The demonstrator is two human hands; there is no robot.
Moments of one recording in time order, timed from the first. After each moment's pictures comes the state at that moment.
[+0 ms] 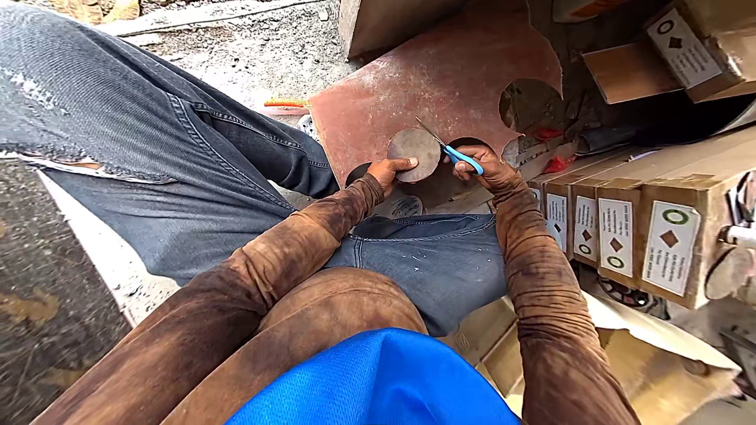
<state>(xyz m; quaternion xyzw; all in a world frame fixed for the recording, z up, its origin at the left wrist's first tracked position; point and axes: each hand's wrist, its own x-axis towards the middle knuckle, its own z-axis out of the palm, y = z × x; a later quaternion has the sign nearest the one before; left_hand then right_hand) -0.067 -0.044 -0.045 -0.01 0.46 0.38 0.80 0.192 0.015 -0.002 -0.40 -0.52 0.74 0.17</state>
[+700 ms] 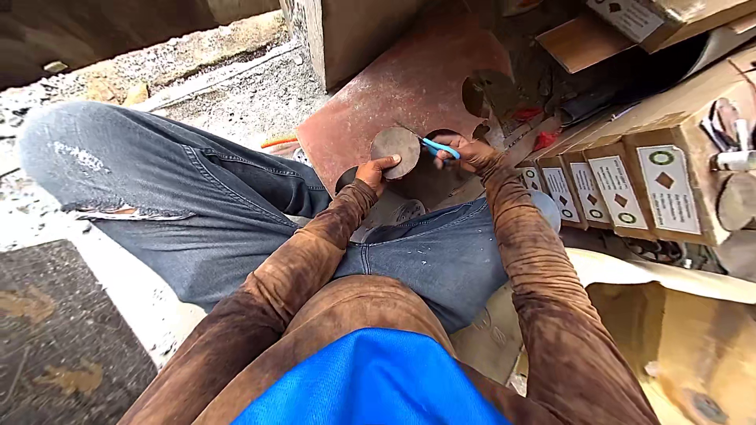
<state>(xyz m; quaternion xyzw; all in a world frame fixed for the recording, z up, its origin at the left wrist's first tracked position) -0.072 -0.035 -0.035 0.03 0.45 0.44 0.78 0.180 0.015 0.019 -0.48 -0.50 0.71 0.11</state>
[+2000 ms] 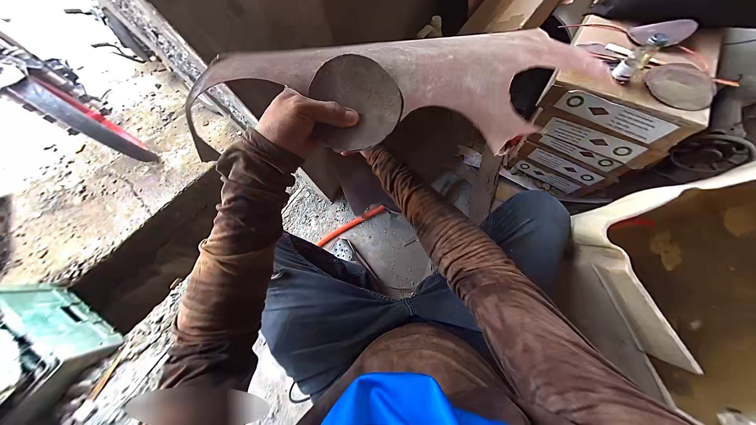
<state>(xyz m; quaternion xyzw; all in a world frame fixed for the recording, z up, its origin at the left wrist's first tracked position) -0.115 0.052 0.316 0.61 0.27 0.35 0.66 0.014 0.053 0.178 -0.57 -0.40 0.47 0.54</state>
